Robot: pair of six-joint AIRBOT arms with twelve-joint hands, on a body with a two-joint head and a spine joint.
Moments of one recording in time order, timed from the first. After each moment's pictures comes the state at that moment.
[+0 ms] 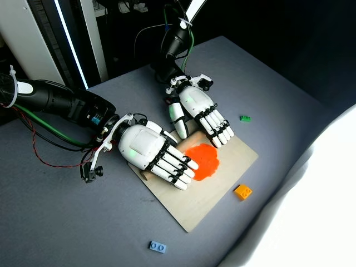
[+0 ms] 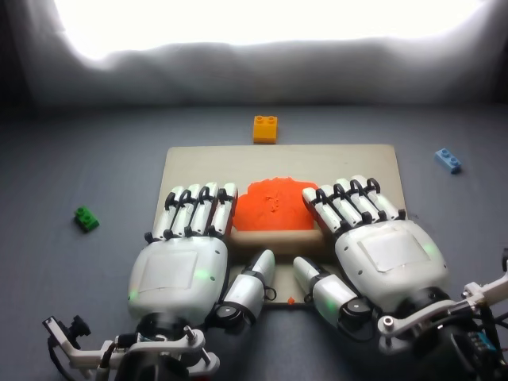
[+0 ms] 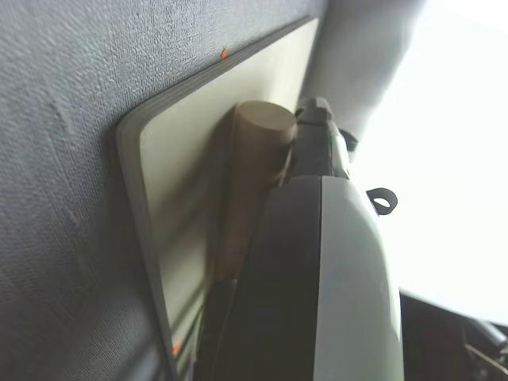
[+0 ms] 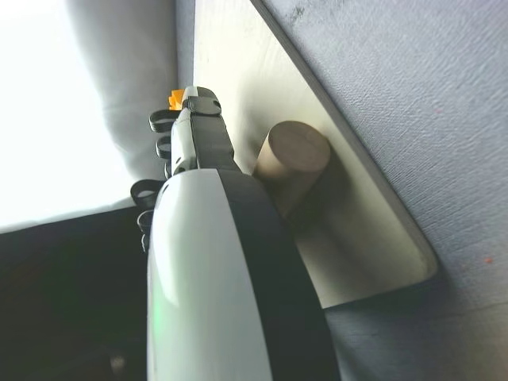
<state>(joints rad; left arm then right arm) 0.84 -1.53 1.08 -0.87 -1.42 1.54 -0.79 -1.52 1.08 0.84 1.18 -1.66</state>
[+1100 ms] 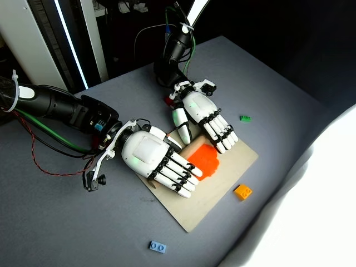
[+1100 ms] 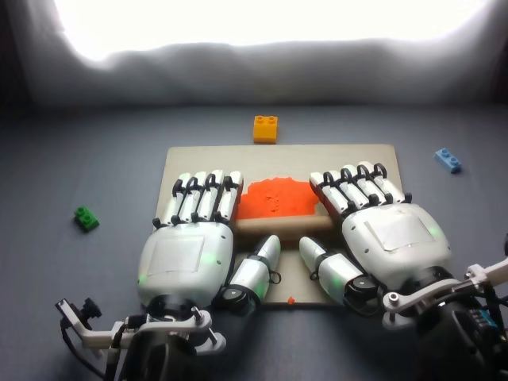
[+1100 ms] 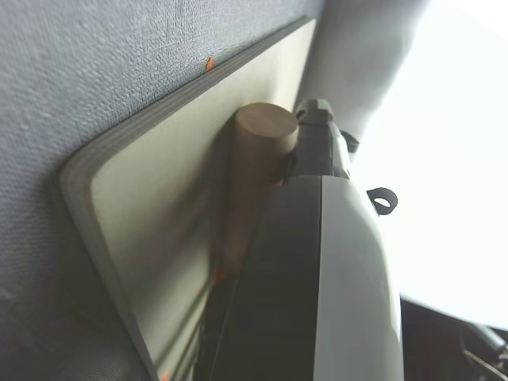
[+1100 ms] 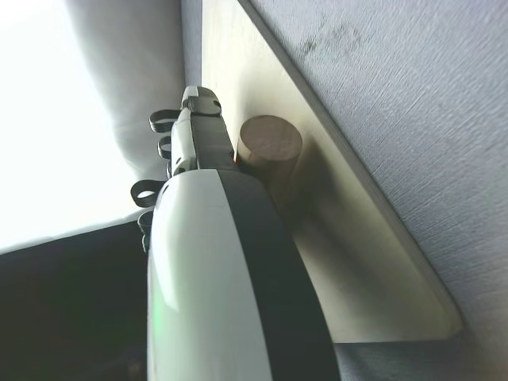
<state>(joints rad) 0.81 -1.56 1.16 -0.86 -1.38 1.51 -0.77 -1.52 1.14 0.83 1.15 -1.59</state>
